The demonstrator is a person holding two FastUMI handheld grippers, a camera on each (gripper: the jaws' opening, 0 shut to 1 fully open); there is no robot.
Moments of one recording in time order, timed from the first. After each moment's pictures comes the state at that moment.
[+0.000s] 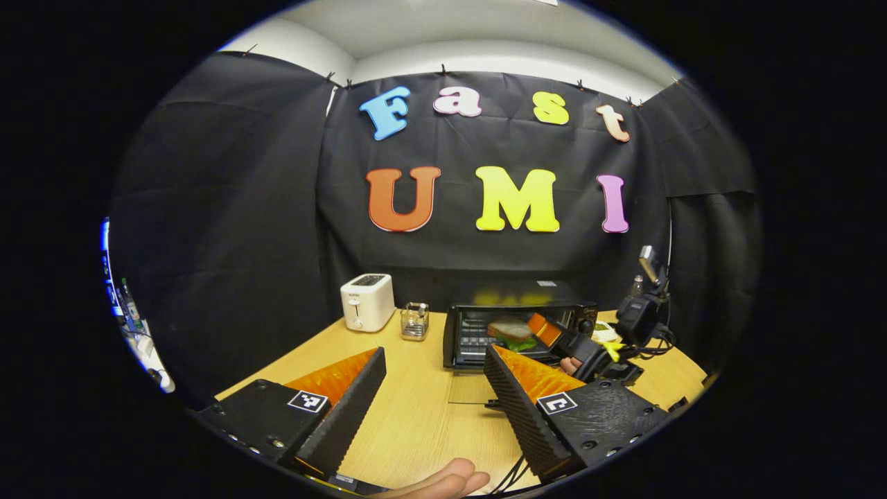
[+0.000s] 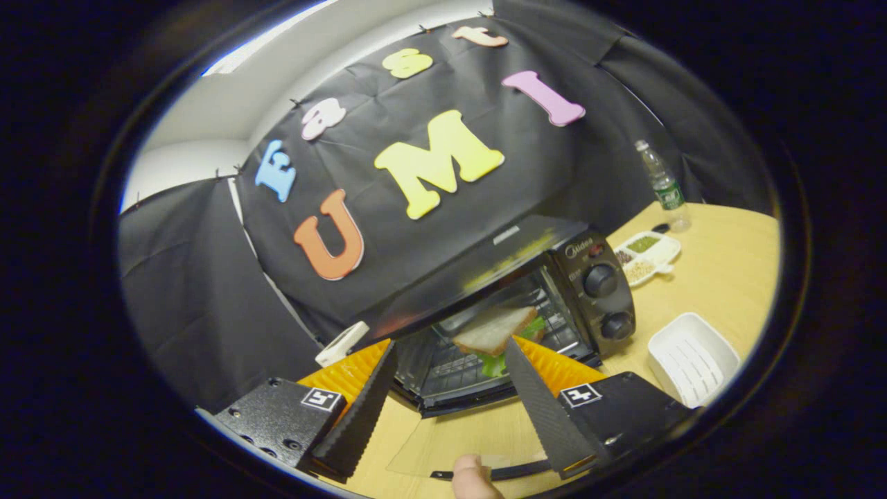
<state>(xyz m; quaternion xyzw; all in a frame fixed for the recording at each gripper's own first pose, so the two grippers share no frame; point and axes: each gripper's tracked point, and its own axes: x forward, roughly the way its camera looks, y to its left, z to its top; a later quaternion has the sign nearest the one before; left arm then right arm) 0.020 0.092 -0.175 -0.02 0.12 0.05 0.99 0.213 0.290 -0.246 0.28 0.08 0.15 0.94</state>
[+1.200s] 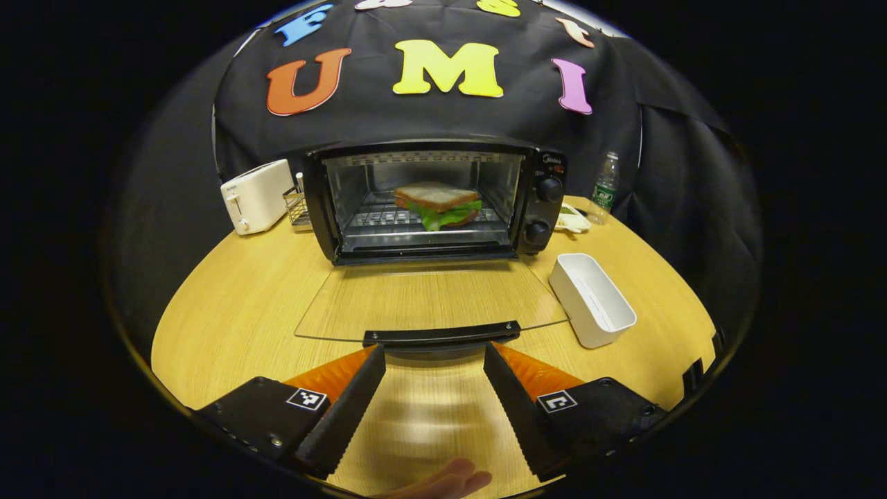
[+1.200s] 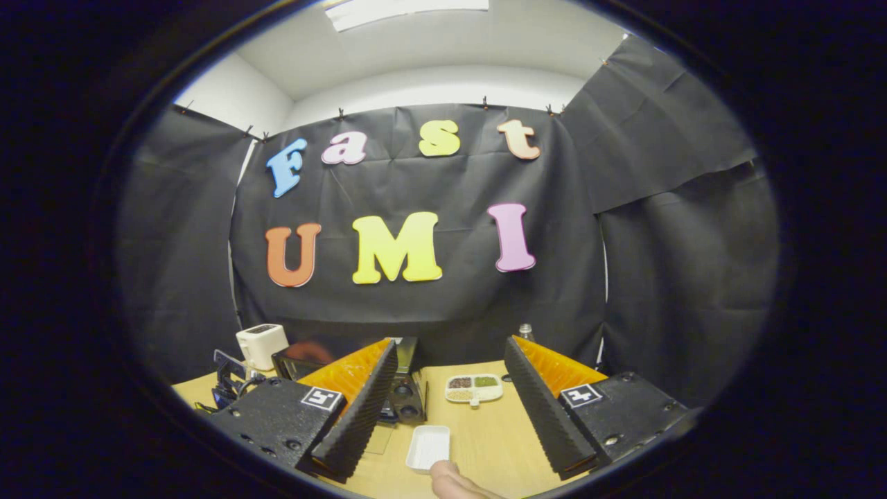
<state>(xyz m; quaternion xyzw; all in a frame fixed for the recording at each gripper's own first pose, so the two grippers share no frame) 0.086 -0.042 -0.374 0.01 0.35 -0.06 0.93 0.086 0.041 -0.091 0.02 -0.02 0.01 1.00</state>
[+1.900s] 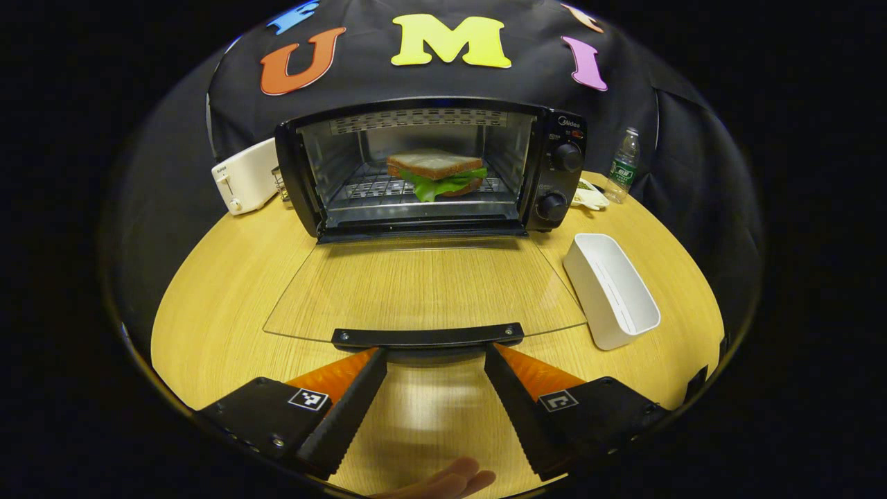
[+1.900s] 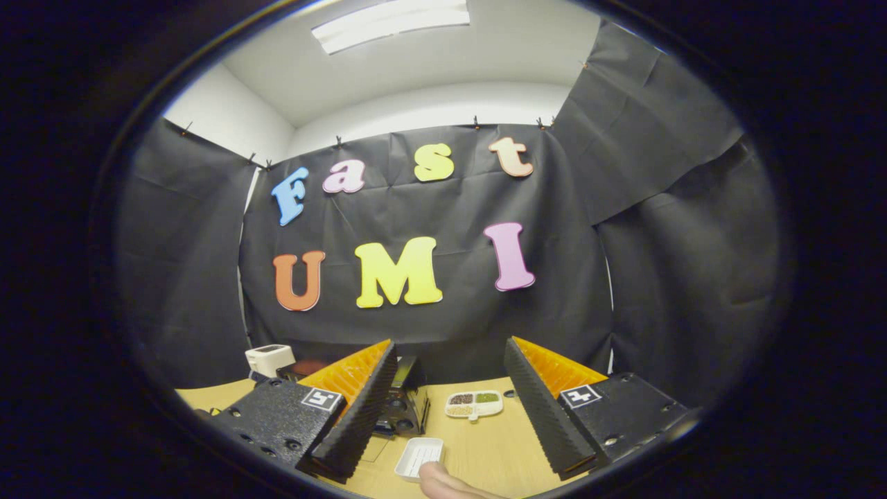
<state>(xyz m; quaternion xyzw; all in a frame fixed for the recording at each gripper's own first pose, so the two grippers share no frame) 0.102 -0.048 -0.392 0.02 0.39 -0.03 0.92 0.086 0.012 -0.089 0.05 -0.07 0.04 1.00</state>
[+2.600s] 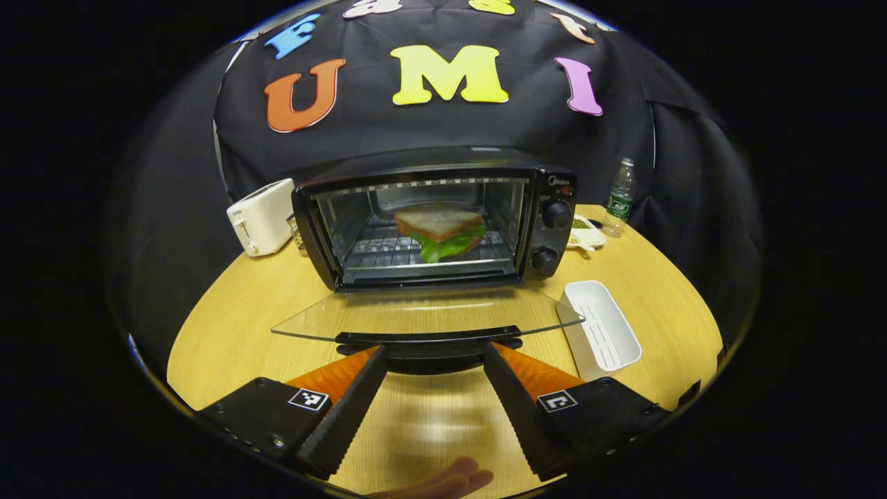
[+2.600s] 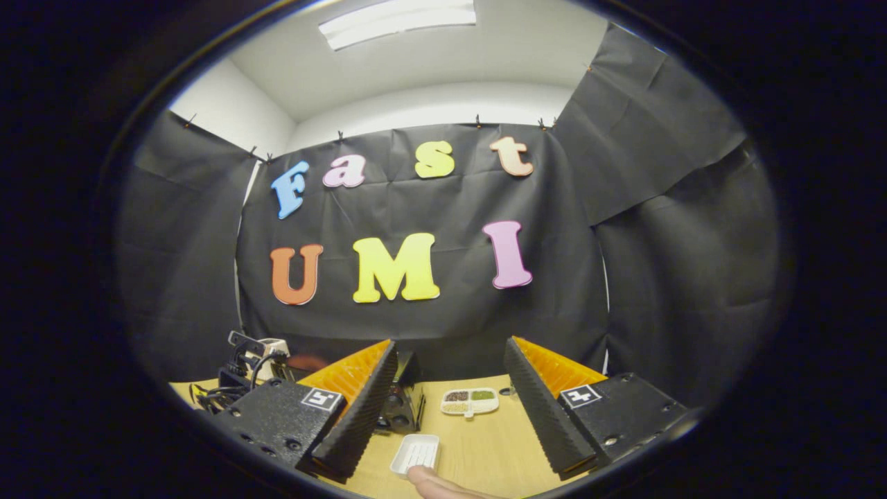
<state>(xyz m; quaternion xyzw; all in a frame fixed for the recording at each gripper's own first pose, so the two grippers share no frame) 0.130 -0.049 -0.326 0.04 0.31 -0.02 0.95 0.083 0.017 -0.095 0.03 -0.07 0.04 1.00</state>
